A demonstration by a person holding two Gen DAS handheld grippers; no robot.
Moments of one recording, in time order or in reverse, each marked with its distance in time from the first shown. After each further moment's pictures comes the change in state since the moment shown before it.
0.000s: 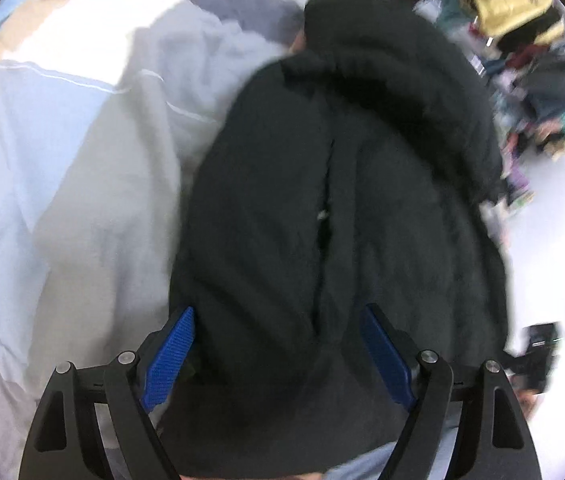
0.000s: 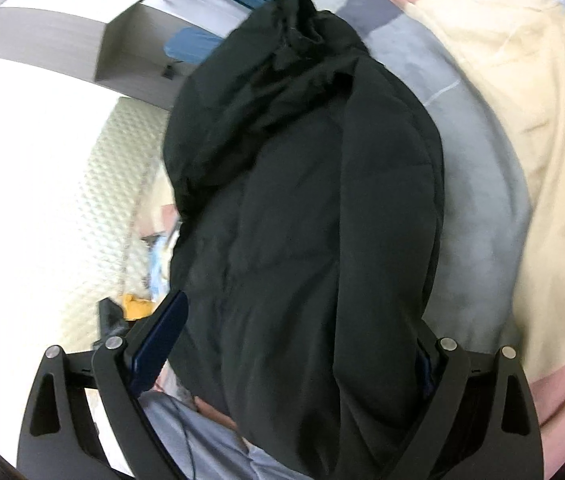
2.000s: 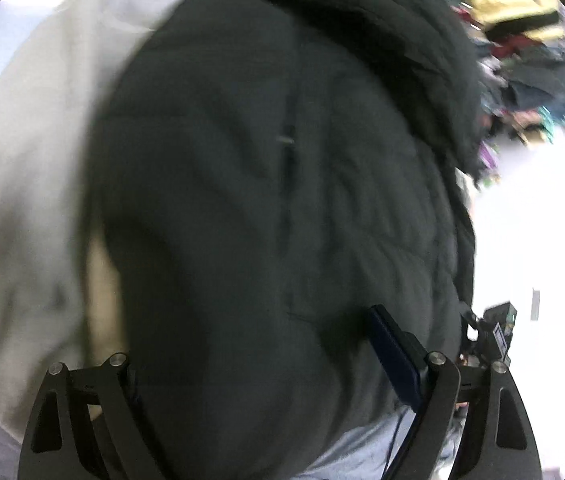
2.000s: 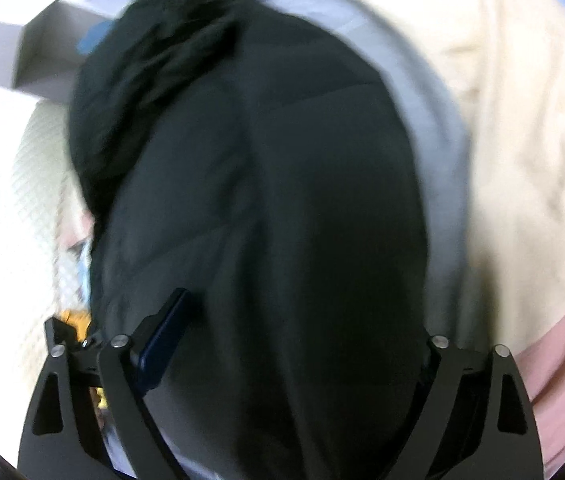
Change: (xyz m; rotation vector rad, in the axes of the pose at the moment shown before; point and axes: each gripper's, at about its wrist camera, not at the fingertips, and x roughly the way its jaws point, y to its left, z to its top) left arm 0.026 -0.010 -0.010 -0.005 0.113 -0.233; right arm 0.028 -0.030 -0.014 0.112 0.056 -0.267
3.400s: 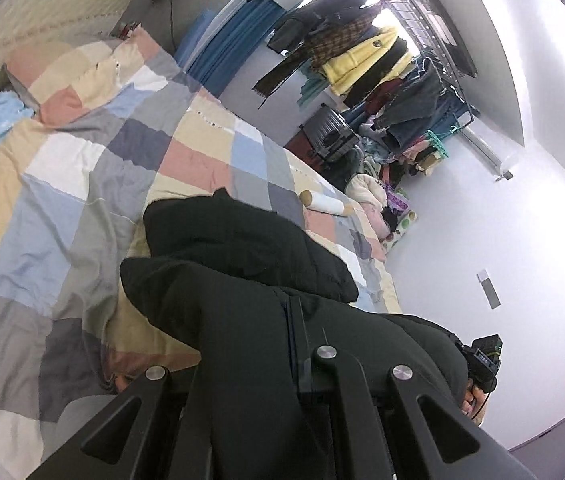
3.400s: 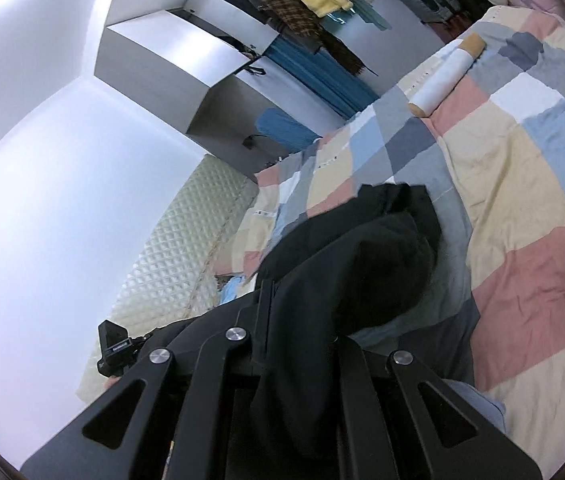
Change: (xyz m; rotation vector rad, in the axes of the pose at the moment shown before) left arm -0.291 -0.113 -0.172 0.263 -0.443 -0.133; right arm -0.296 0.049 -0.133 -0.212 -0.383 0.408
